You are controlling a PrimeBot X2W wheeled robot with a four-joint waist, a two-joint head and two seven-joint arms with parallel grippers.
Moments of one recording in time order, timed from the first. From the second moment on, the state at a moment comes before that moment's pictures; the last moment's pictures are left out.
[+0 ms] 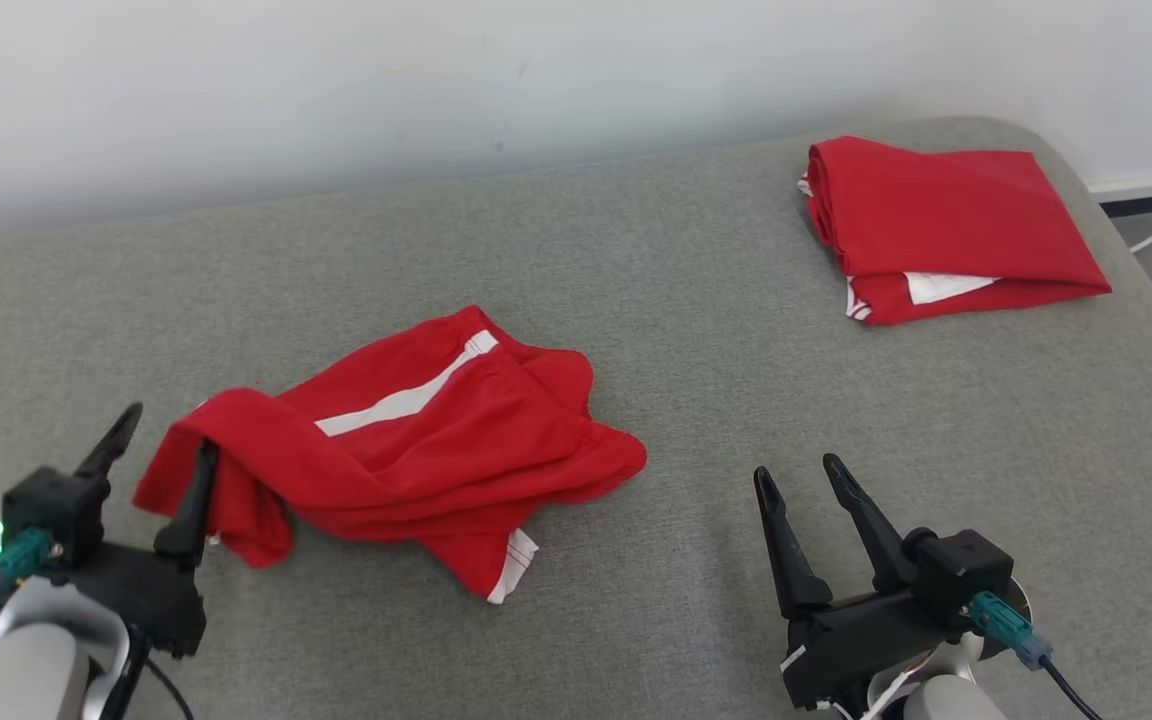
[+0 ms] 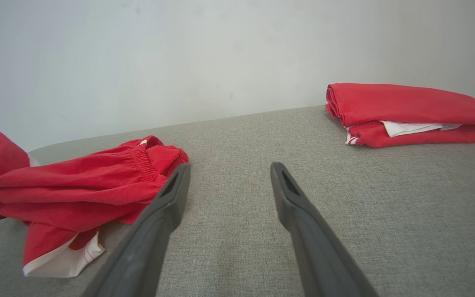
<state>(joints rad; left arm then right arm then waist) -0.51 0.43 -0.30 0.38 -0.28 -0.03 -0.19 -0.24 -0.11 0.38 0.28 0.25 0.13 -0.26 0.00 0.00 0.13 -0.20</state>
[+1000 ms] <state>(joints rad) -0.17 0.16 -0.45 0.14 -0.27 0.08 -0.26 -0.23 -0.12 0.36 0.27 0.25 0.13 -0.26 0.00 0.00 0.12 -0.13</state>
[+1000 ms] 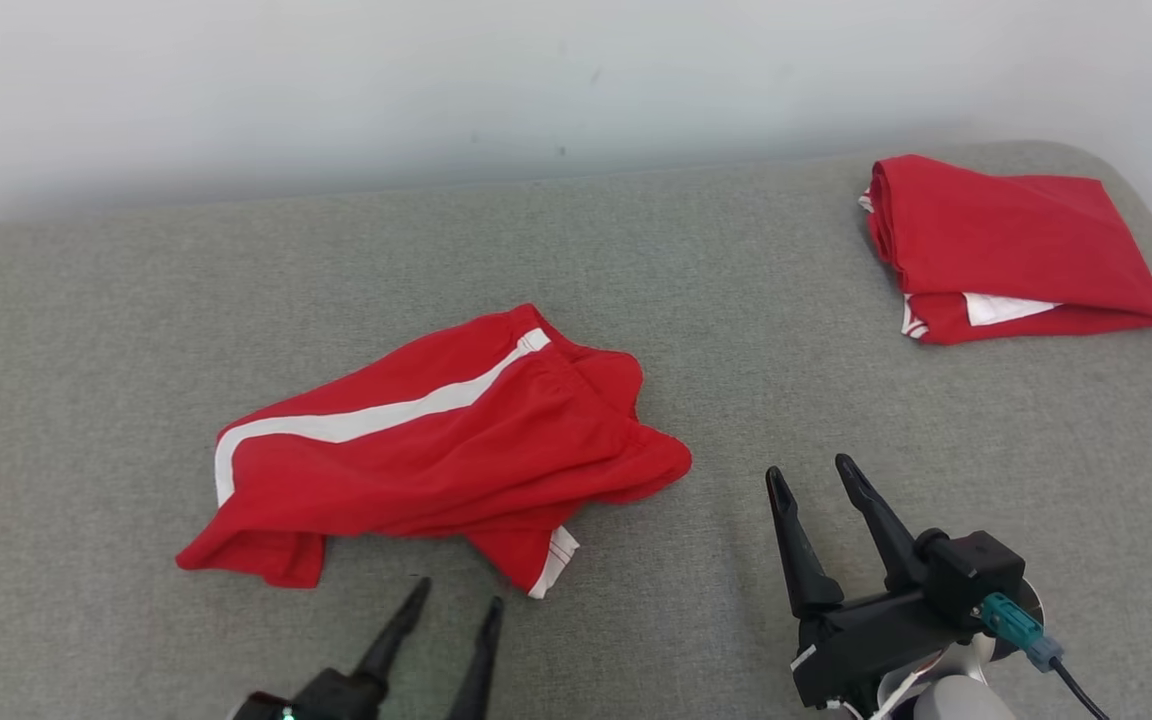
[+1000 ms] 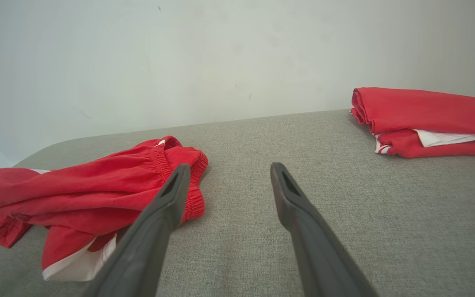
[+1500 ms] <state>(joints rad) -0.23 0.09 -0.46 0.31 -0.20 0.08 -0.26 -0.24 -0.11 0.36 0.26 0.25 0.13 -0.26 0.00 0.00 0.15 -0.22</state>
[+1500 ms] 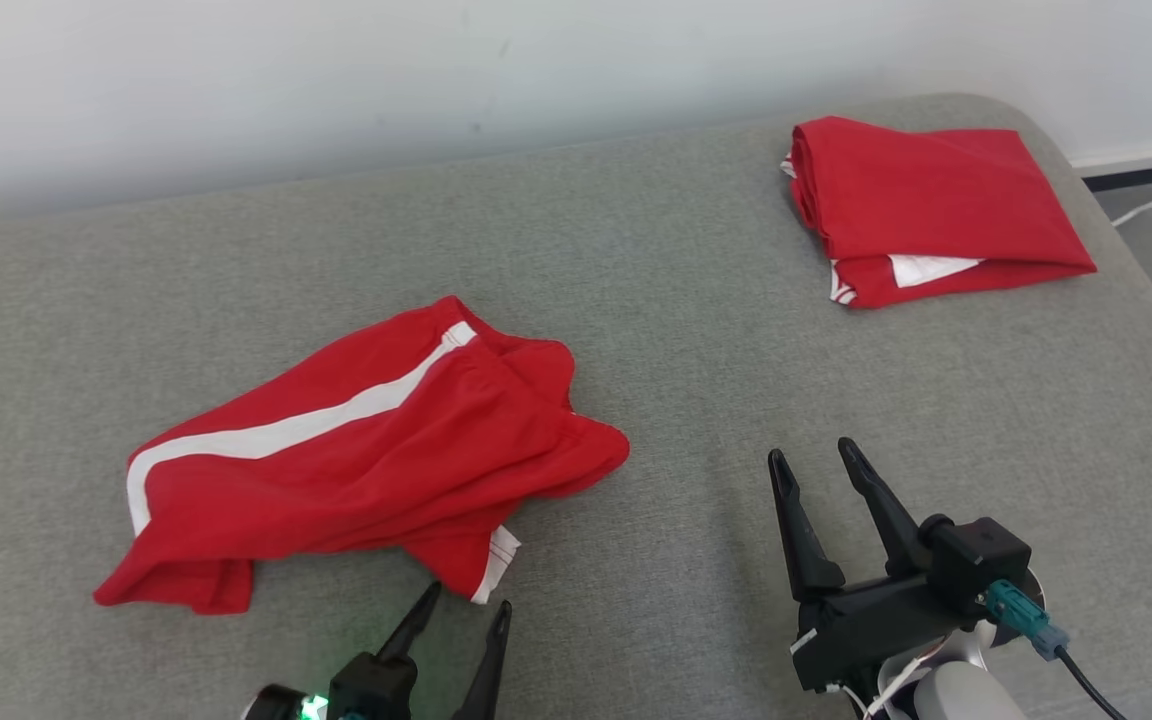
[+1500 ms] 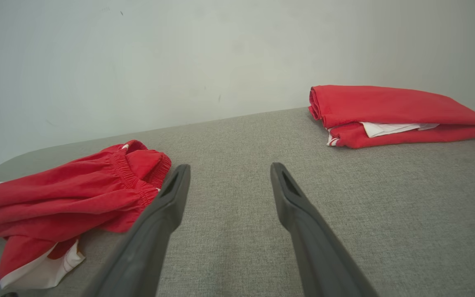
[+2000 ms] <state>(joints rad) -0.29 0.07 -0.38 0.38 -0.17 0.10 -0.26 -0.25 -0.12 0.34 0.26 0.25 0.13 -0.26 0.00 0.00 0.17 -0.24</state>
